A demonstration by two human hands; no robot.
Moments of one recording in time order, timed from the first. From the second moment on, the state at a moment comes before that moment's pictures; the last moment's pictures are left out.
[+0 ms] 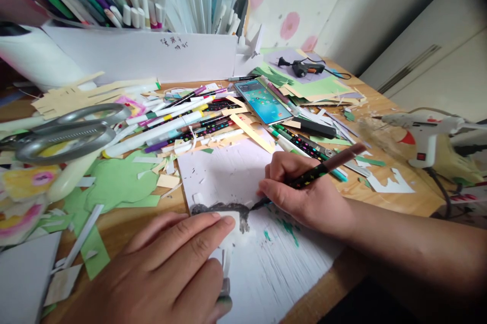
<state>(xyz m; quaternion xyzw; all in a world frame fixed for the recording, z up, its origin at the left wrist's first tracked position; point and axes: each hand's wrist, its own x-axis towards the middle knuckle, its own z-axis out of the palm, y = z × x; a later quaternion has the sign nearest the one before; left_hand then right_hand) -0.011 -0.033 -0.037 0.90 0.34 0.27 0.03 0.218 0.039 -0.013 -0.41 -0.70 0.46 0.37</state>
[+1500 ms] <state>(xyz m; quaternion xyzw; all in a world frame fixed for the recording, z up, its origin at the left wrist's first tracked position) -0.013 -0.025 -0.033 0.92 0.31 0.23 -0.03 0.214 0.036 -0.011 -0.37 -0.73 0.47 0.32</state>
